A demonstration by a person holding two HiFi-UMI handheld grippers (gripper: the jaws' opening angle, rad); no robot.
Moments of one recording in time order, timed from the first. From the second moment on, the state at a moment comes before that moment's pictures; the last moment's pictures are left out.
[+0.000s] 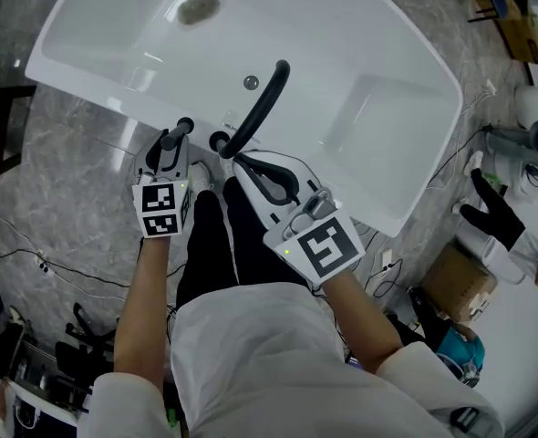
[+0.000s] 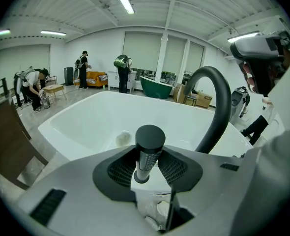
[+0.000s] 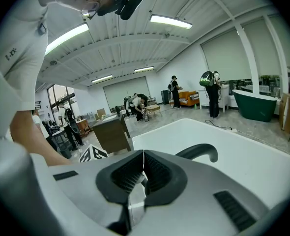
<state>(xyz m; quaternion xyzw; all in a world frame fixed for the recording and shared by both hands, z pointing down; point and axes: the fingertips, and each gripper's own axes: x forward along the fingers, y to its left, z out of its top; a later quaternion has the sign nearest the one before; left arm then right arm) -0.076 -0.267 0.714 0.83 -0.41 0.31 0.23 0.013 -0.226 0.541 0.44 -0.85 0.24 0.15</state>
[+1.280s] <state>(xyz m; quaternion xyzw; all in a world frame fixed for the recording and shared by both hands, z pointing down) -0.085 -0.256 0.528 0.87 -0.42 0.21 0.16 -0.001 -0.225 0.460 0.43 -0.88 0.17 0.12</state>
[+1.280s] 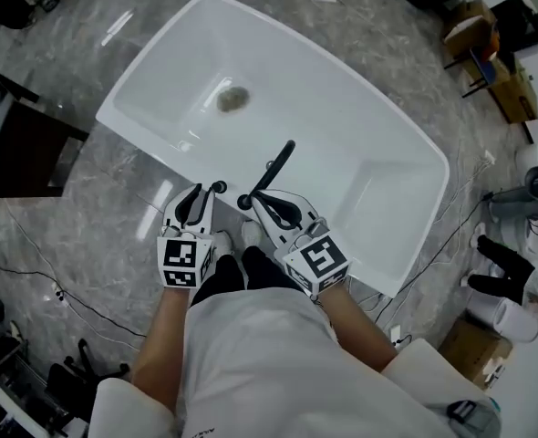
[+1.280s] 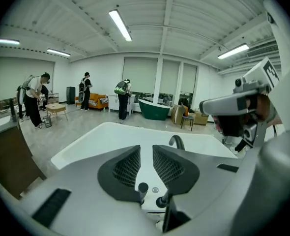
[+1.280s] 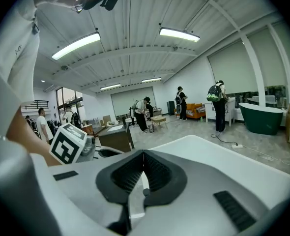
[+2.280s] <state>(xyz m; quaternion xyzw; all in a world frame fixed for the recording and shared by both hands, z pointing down) -0.115 -0.257 0.389 0.88 -0.44 0.10 0.11 -0.009 -0.231 0.387 0.42 -0.90 0.11 0.08</state>
